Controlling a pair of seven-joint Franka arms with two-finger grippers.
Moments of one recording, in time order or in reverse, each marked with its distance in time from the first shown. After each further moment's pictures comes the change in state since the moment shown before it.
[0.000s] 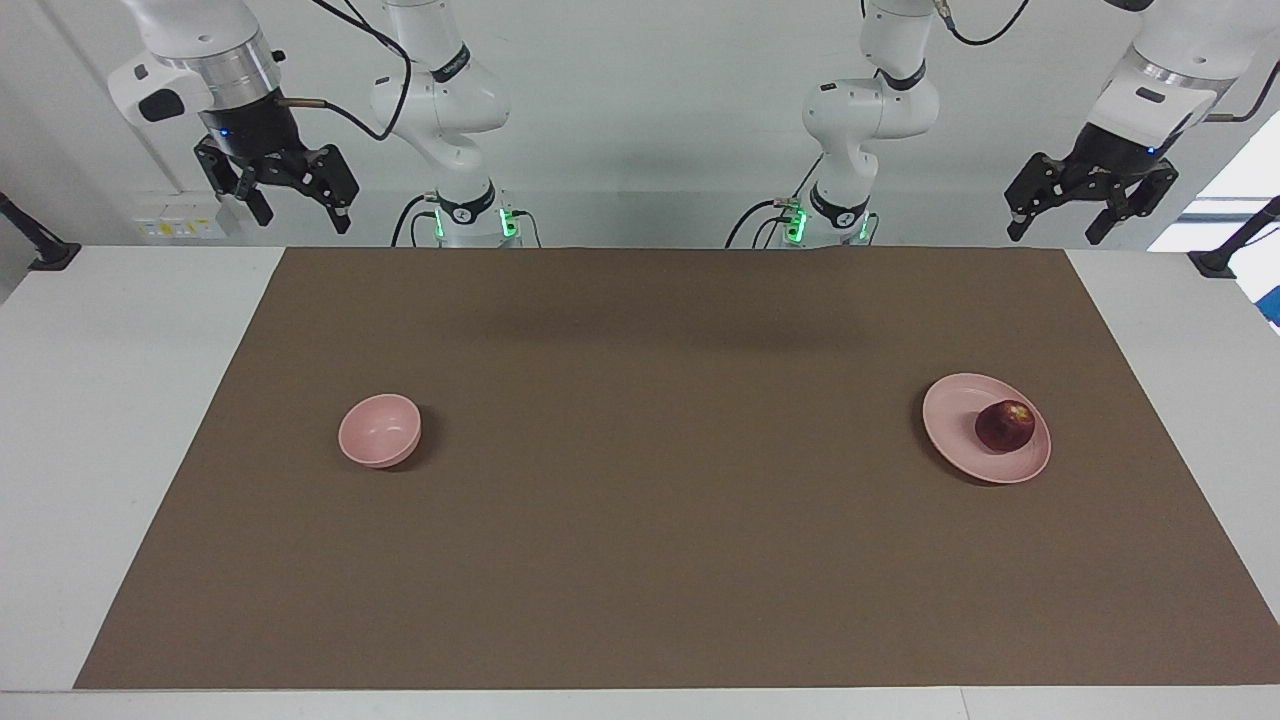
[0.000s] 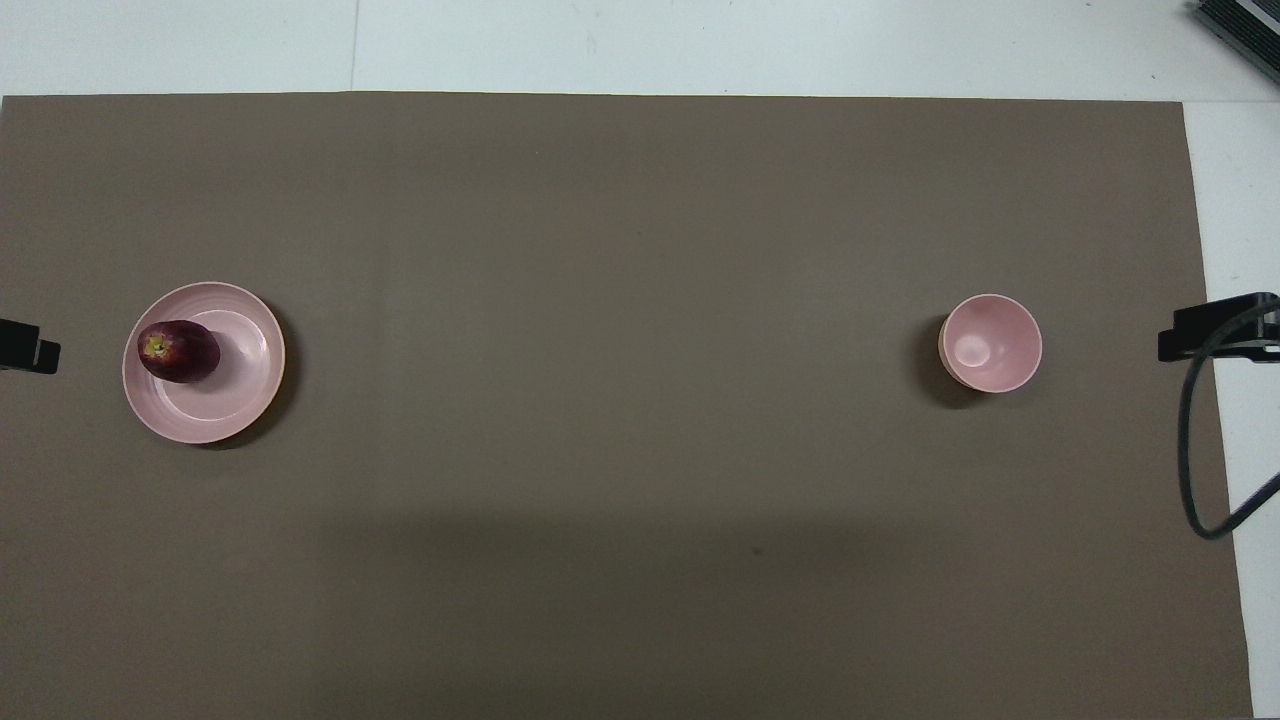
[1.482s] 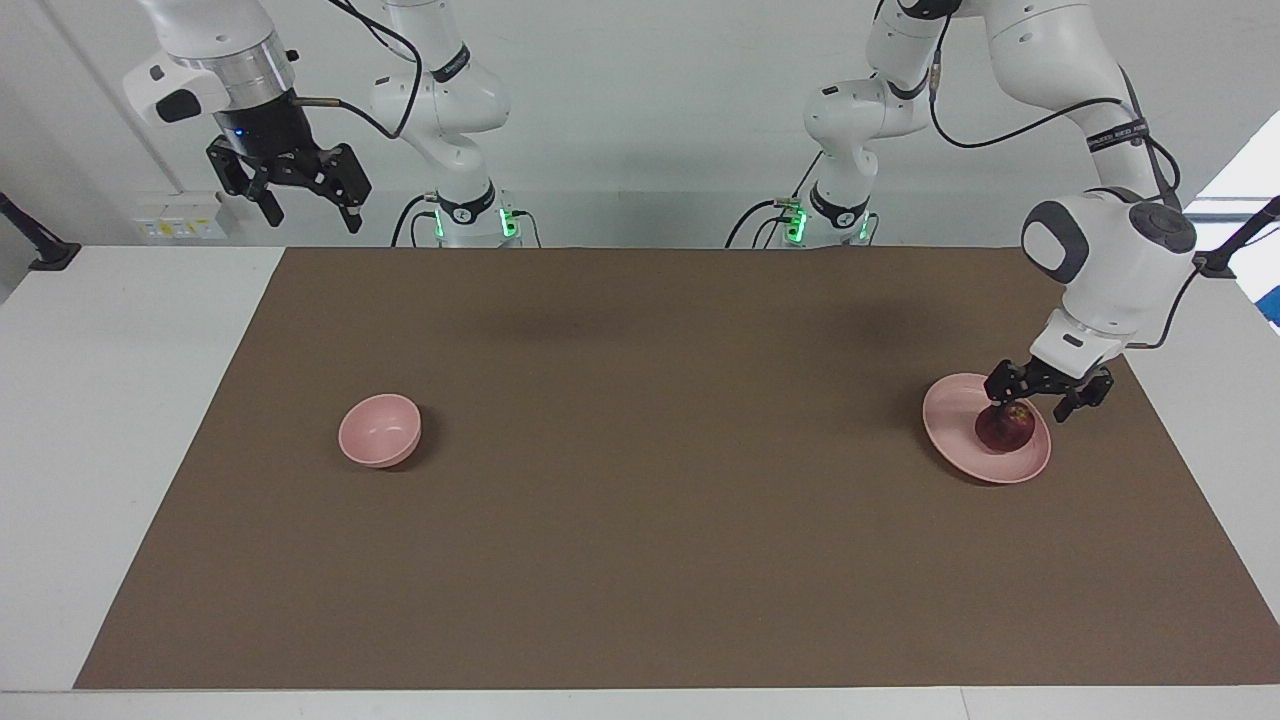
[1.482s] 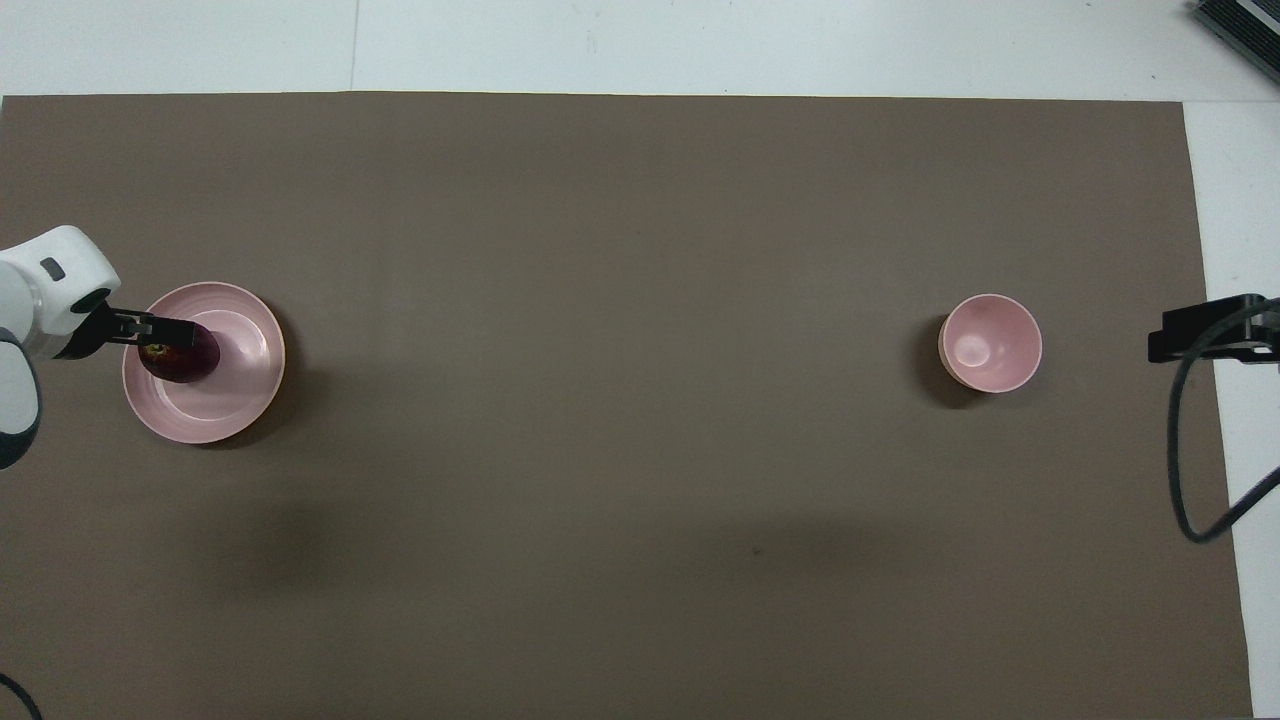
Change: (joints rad) left arm 0.134 0.235 0.014 -0.491 0.002 0.816 0.216; right arm 0.012 0.000 0.011 0.000 0.000 -0.001 0.000
